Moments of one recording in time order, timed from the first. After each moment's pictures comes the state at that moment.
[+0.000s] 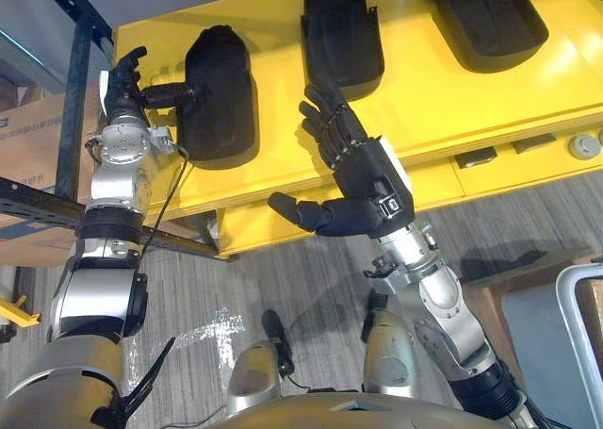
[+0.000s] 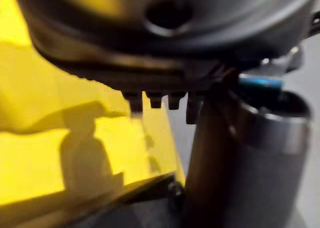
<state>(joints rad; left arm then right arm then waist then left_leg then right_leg) -0.81 0.60 0.01 0.61 -0.38 0.10 0.30 -0.04 -0.27 0.38 -0.36 0.36 -0.24 0.12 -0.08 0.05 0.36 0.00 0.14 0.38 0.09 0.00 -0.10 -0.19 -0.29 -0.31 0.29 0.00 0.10</state>
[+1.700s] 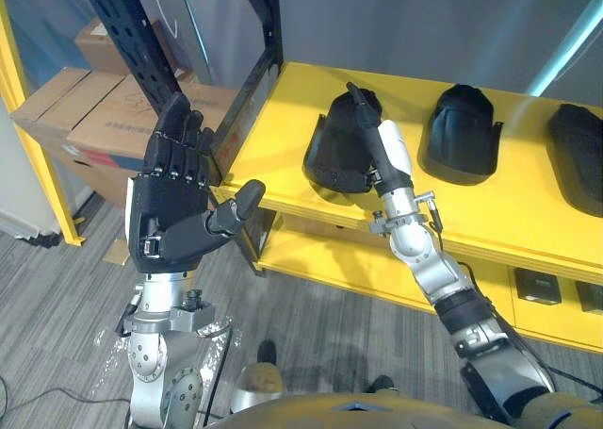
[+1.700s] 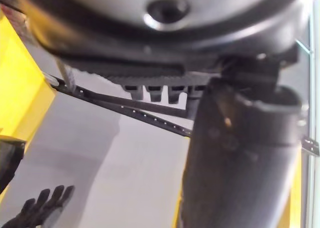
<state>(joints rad) 0.35 0.13 -0.03 -0.47 -0.56 -0.45 -0.15 -0.46 -0.28 0.29 0.40 -0.42 -0.33 -0.34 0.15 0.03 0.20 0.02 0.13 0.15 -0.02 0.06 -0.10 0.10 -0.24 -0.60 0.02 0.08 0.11</state>
